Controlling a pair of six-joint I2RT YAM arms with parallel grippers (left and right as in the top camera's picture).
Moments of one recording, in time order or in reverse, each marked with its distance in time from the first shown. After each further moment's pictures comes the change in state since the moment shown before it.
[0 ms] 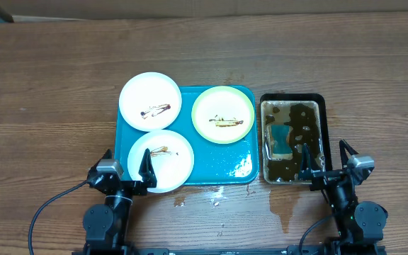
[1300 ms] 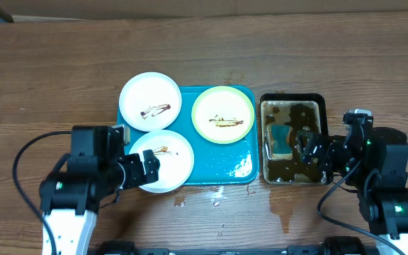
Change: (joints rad) left arm 0.000 0.976 0.914 -1.032 0.184 -0.064; right arm 0.000 0.777 0.768 -0.696 -0.123 0.046
